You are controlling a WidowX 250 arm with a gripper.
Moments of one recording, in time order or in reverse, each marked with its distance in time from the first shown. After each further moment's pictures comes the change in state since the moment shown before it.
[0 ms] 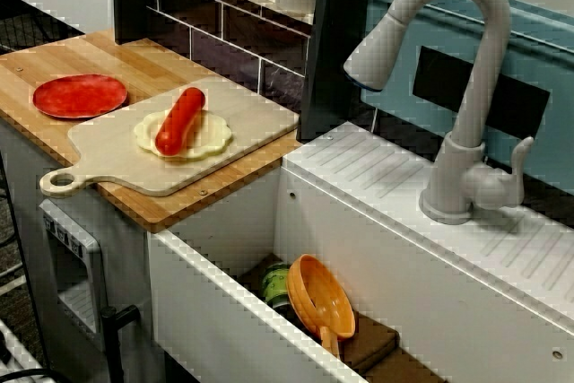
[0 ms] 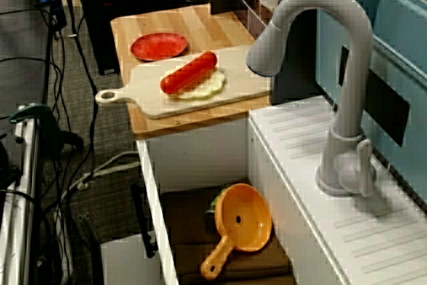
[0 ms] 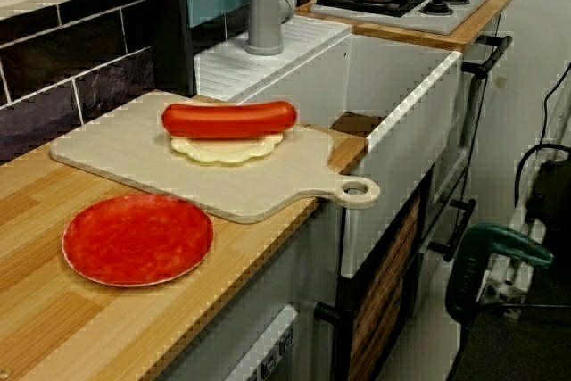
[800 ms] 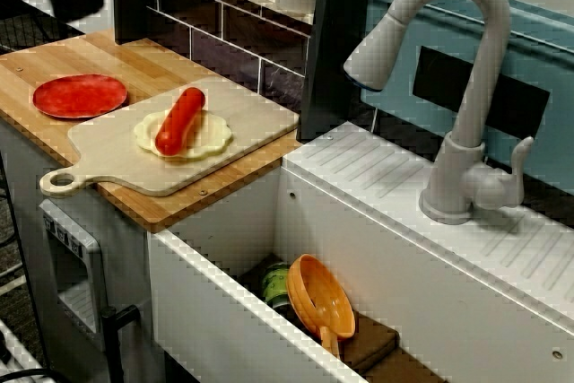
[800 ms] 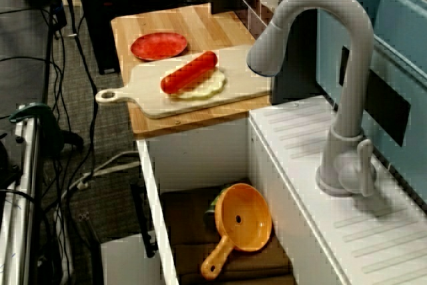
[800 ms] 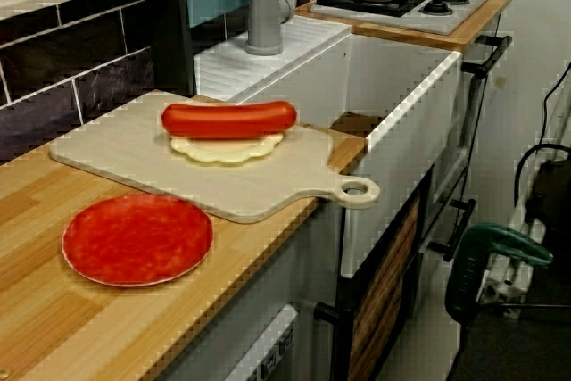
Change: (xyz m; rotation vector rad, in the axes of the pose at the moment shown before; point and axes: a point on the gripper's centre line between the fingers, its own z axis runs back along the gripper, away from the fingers) arm 0.050 0.015 -0.034 0.045 -0.002 0.134
